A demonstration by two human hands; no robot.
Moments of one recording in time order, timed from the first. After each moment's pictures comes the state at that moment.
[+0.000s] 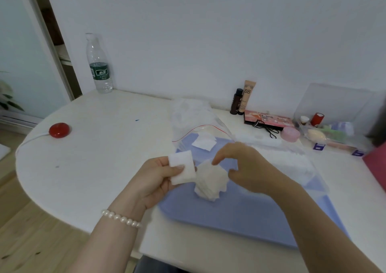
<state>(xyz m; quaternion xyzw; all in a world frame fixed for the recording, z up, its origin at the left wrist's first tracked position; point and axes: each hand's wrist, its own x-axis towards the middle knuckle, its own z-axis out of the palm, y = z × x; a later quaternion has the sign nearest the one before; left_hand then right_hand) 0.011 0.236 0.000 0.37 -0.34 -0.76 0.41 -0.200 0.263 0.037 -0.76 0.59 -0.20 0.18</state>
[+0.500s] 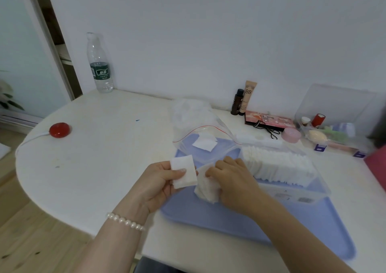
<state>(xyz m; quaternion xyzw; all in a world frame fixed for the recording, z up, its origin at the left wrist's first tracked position) 0.007 0.235 -0.010 0.39 -0.32 -0.76 0.41 -0.177 0.262 -0.009 -0.82 0.57 -0.02 -0.08</state>
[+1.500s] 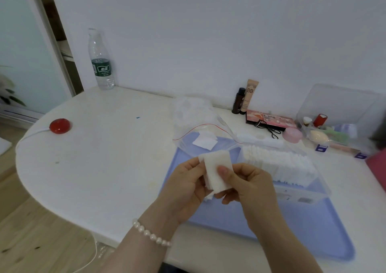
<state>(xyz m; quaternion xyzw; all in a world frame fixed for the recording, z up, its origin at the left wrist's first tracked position) -0.040 0.266 0.004 0.33 -0.37 -0.75 0.45 -0.161 0.309 0.021 -0.43 0.55 -0.57 0.43</state>
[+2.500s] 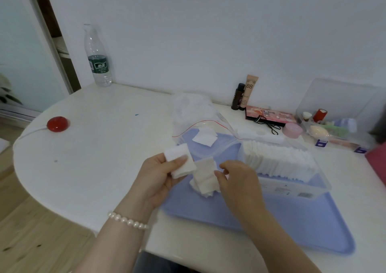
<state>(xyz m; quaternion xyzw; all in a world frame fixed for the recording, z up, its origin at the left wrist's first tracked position) 0.000 0.238 -0.010 0.40 -0.30 -0.72 0.49 -0.164 0.278 -0.016 -0.61 0.75 -0.24 0.08</state>
